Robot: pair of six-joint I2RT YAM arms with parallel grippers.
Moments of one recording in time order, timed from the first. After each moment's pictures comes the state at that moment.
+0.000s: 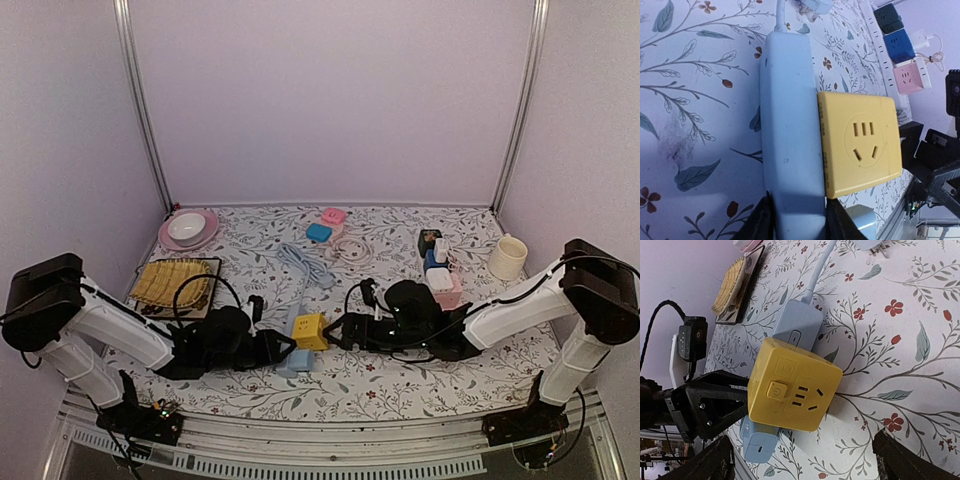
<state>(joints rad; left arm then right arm) -1.06 1.53 0.39 0.51 -0.16 -1.07 1.04 1.67 0.67 0.46 -0.10 0.93</state>
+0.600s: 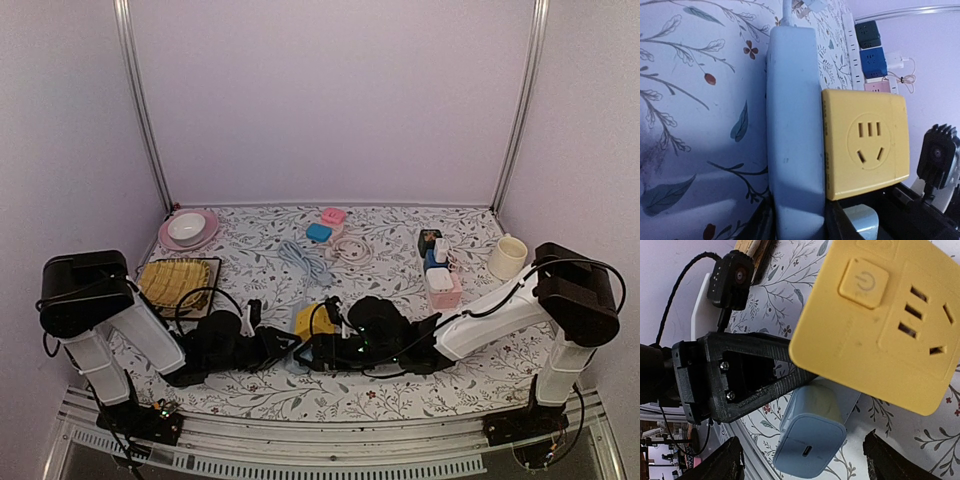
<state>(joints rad) -1.00 1.75 0.30 1.00 -0.01 -1.24 1.18 1.82 0.83 0.41 -0.09 0.98</state>
